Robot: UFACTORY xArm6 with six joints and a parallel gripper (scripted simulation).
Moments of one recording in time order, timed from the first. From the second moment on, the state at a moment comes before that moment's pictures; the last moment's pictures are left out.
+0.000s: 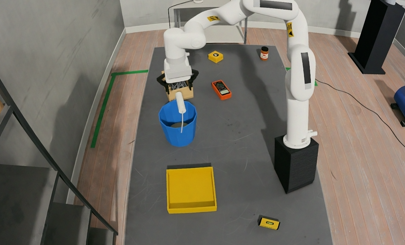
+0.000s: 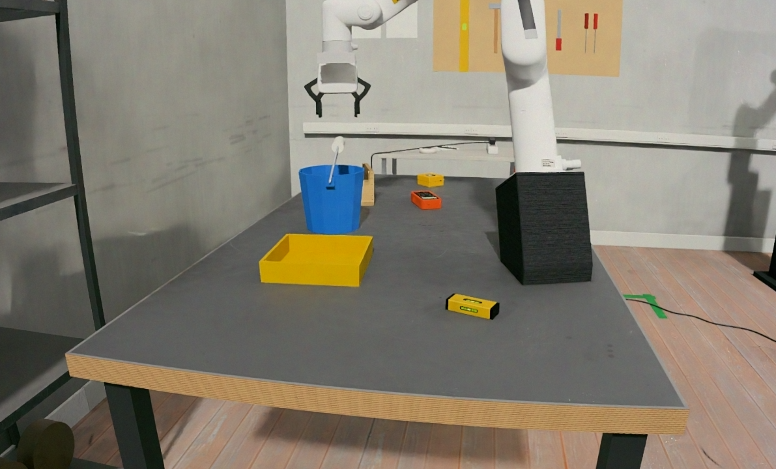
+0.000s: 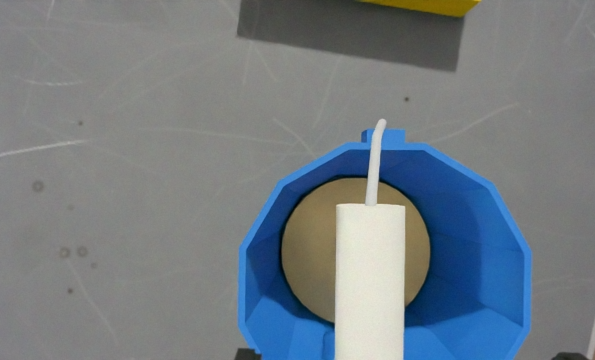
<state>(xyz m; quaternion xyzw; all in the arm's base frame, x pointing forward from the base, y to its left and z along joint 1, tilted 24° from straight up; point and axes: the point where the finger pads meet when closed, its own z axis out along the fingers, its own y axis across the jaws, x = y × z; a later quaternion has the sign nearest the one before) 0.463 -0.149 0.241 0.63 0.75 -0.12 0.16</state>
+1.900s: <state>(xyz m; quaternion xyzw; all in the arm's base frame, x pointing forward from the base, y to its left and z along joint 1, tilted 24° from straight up) 0.469 -0.177 0.175 0.63 0.75 -0.12 0.16</state>
